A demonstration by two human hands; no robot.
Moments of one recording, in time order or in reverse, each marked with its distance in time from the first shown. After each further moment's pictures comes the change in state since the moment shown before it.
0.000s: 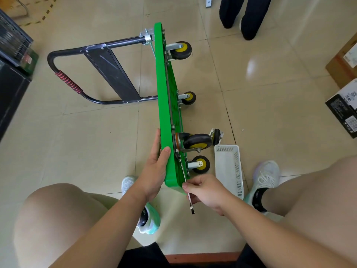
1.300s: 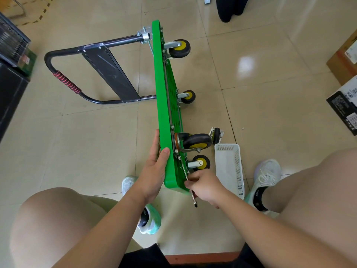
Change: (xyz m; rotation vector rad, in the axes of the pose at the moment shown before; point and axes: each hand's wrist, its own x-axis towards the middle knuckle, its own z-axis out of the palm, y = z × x) left_hand 0.002 -0.002 -0.002 0.022 -0.017 -0.004; right_hand 0.027 0.001 -0.002 -0.201 0.064 0.004
